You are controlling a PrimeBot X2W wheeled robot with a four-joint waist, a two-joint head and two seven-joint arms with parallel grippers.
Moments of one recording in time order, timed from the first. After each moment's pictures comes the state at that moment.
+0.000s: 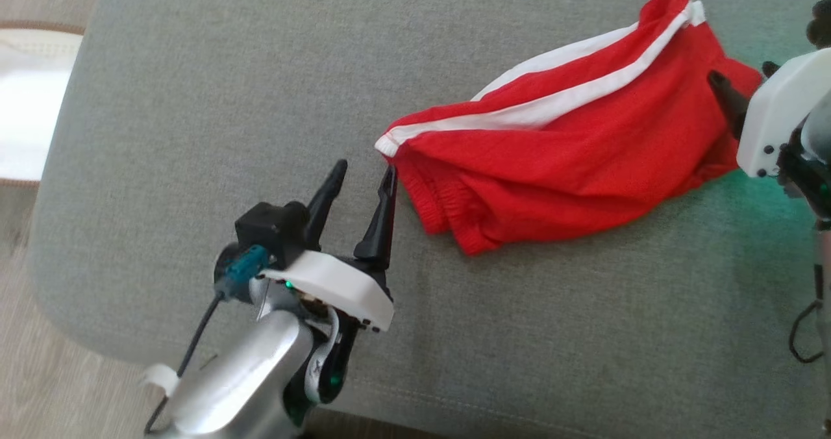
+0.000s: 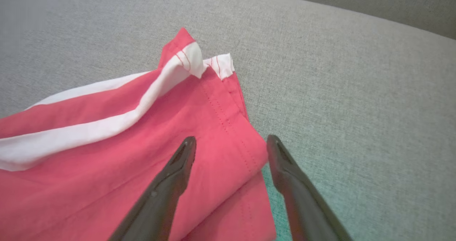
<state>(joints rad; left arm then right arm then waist) -0.41 0.26 -0.83 0.11 -0.75 0.35 -0.25 -0.58 -0.30 0.00 0.20 0.25 0.13 0.86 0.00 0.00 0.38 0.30</state>
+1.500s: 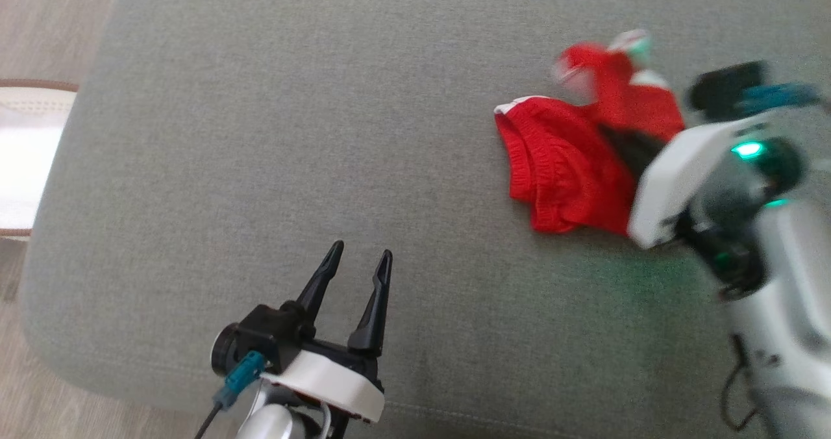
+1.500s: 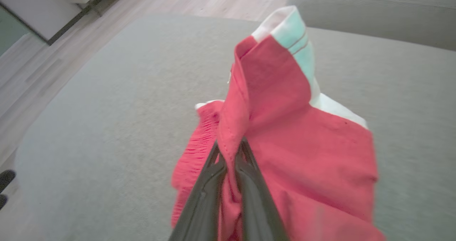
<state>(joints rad) -0.03 0.06 -0.47 0.09 -0.29 0.04 -0.25 -0.45 -0.27 0.22 0.11 0.49 0.13 0.68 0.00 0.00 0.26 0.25</state>
